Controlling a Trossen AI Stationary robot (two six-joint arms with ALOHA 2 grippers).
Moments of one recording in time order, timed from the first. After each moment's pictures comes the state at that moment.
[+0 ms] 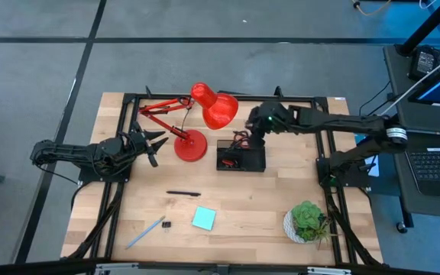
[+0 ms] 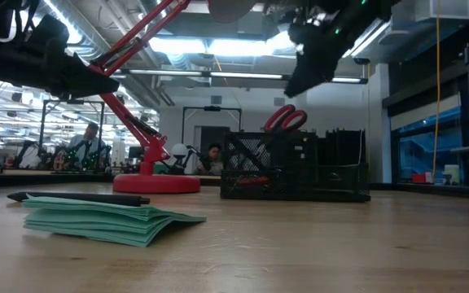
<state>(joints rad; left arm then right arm) -0.03 0.10 0.02 0.05 -0.58 0.01 -0.26 1.38 1.08 -0.46 0.17 0.04</state>
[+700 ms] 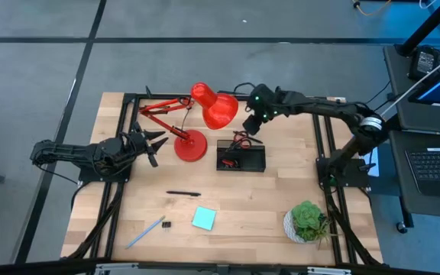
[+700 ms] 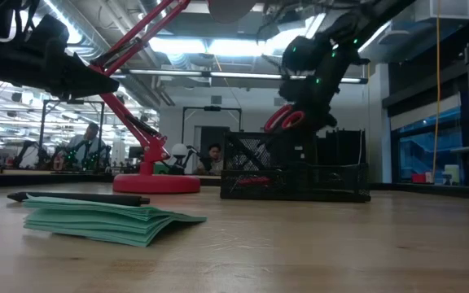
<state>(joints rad) -0.03 0.10 0.02 0.05 -0.58 0.01 -0.53 1.65 1.16 -0.57 -0.07 0.18</state>
